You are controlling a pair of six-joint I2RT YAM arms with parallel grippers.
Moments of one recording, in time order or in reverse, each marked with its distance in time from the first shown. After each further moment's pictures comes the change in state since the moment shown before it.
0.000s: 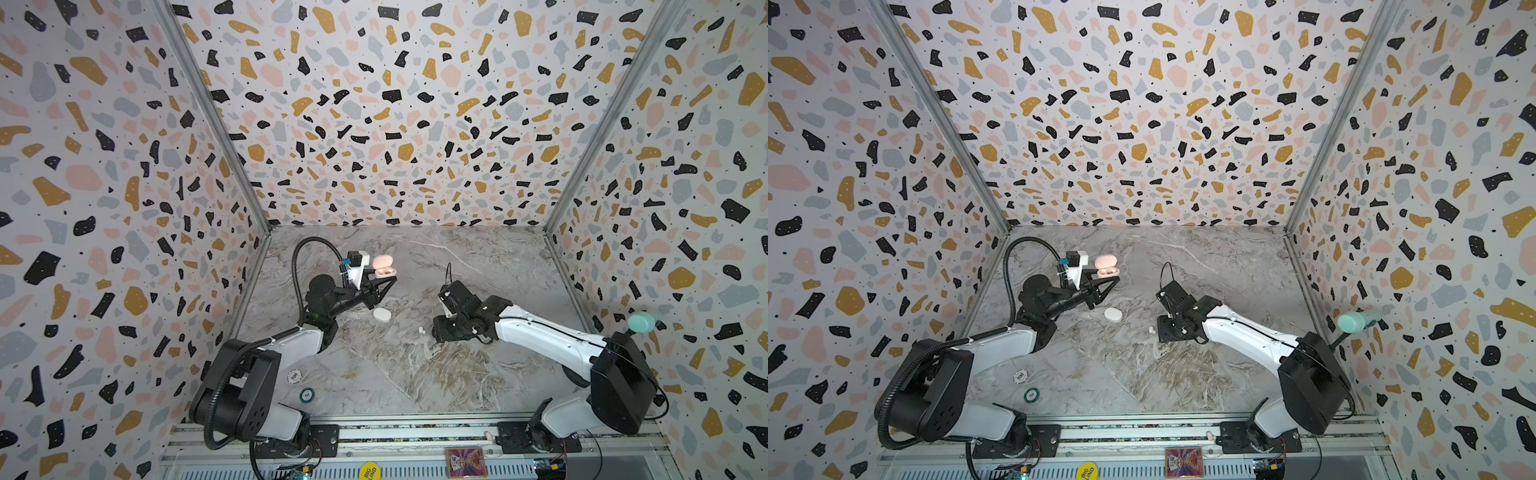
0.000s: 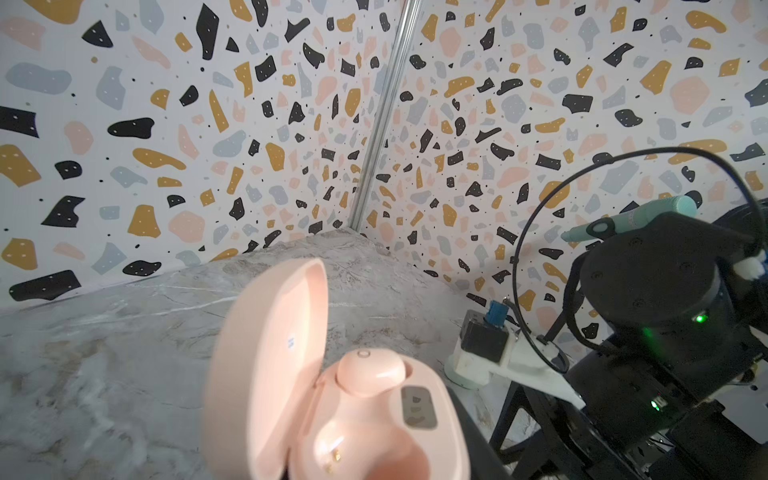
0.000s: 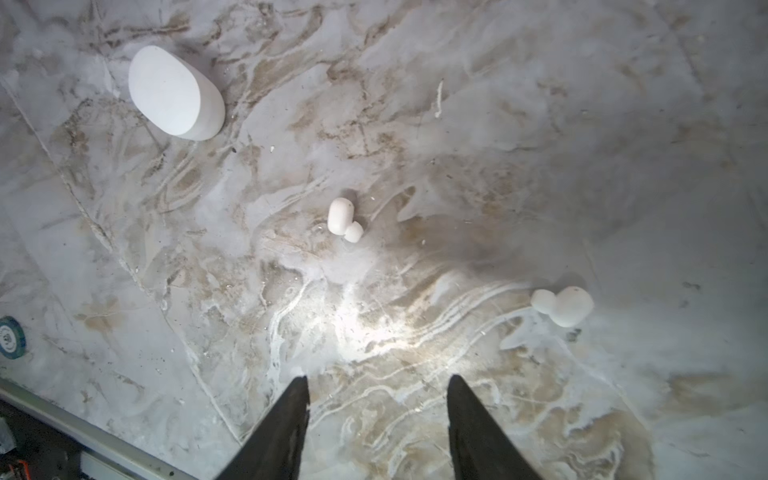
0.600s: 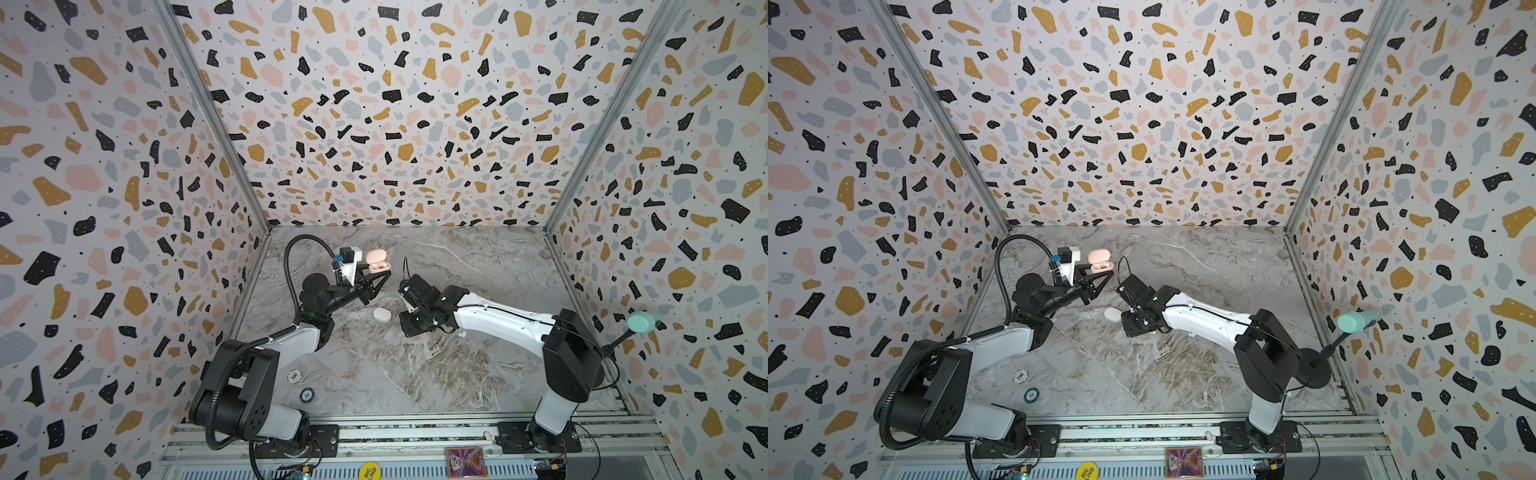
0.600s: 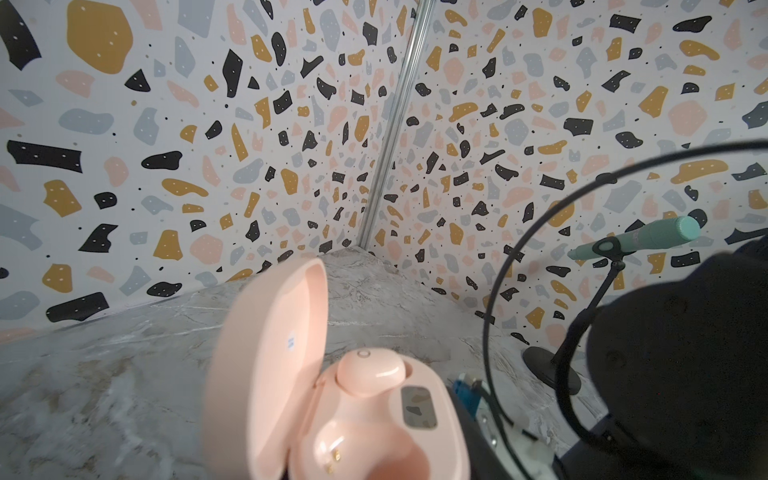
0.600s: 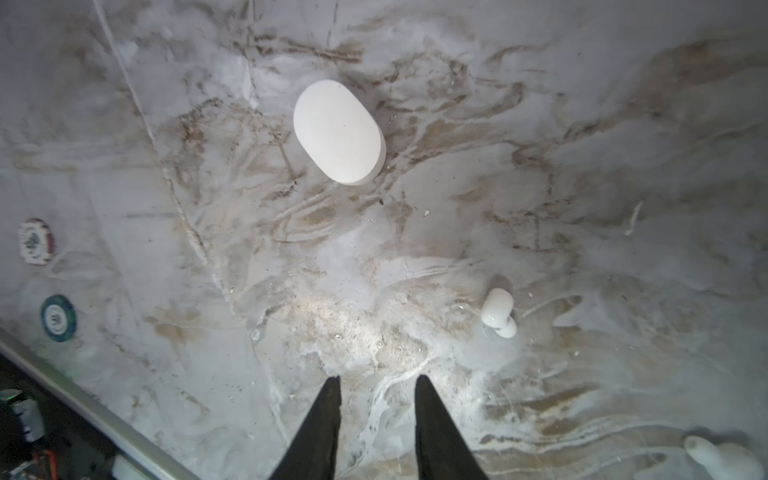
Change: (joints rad) left arm 0.053 0.004 0.013 0.068 0.012 -0.031; right arm 0.157 0.282 0.339 -0.025 0.003 -0.060
